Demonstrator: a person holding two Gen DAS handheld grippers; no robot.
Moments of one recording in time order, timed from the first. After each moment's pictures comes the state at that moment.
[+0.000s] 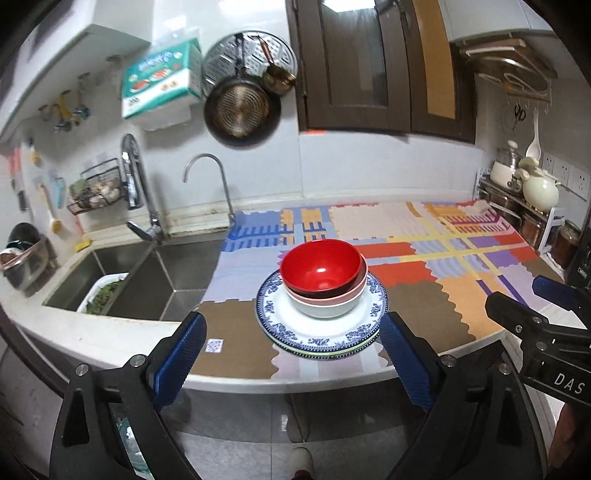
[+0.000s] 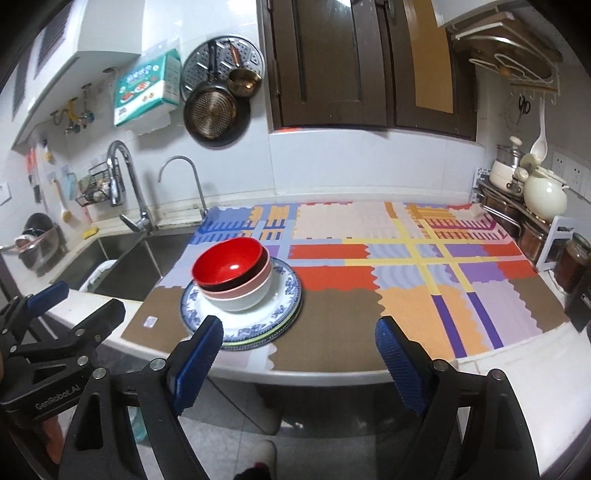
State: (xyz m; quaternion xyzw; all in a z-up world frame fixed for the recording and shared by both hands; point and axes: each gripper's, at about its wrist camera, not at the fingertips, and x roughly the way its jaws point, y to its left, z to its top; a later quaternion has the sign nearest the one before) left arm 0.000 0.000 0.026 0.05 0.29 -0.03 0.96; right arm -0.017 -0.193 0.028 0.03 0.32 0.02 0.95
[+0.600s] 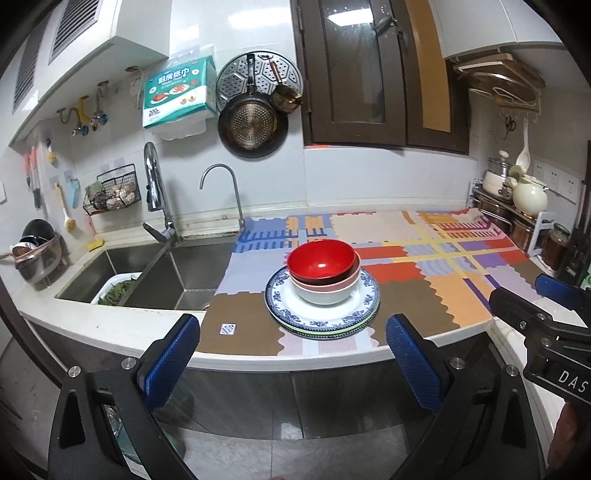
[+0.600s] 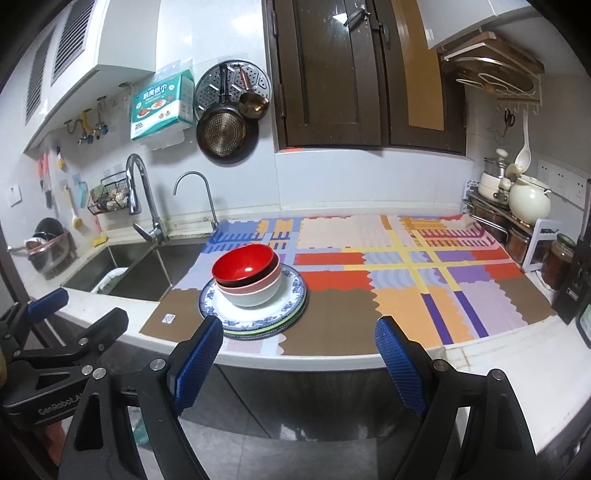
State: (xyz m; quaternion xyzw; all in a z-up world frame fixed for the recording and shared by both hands) left arm -0.064 0.009 0.040 0.04 0.27 -0.03 0.96; right arm -0.080 -0.185 0.046 0.03 0.29 0.02 0.96
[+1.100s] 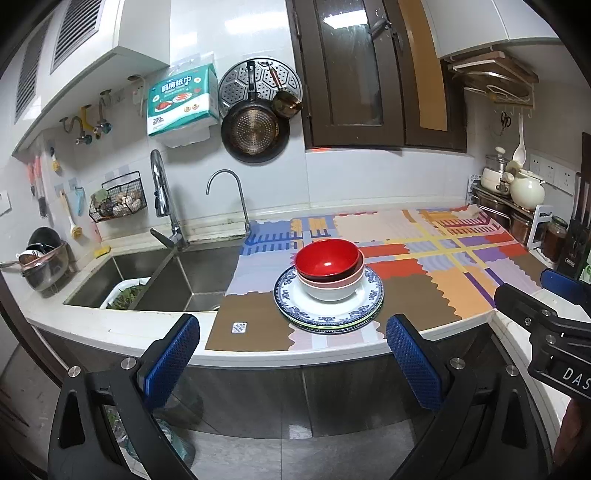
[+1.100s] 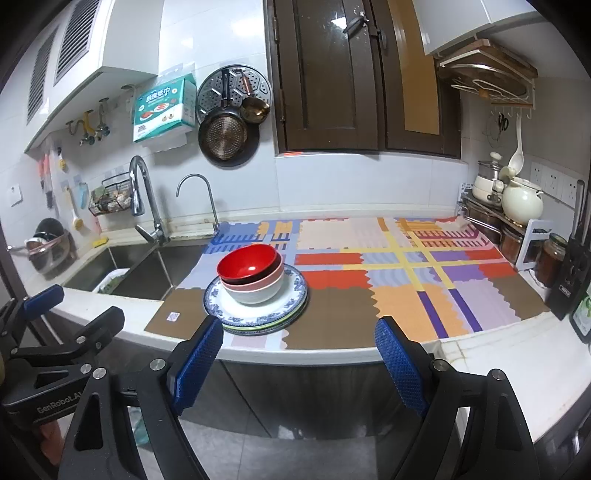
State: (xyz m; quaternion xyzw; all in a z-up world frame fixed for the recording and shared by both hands) left arm -0.086 0.017 0.047 0.06 0.26 -0.02 0.96; right arm -0.099 -0.178 0.052 0.03 0.28 0.01 0.96
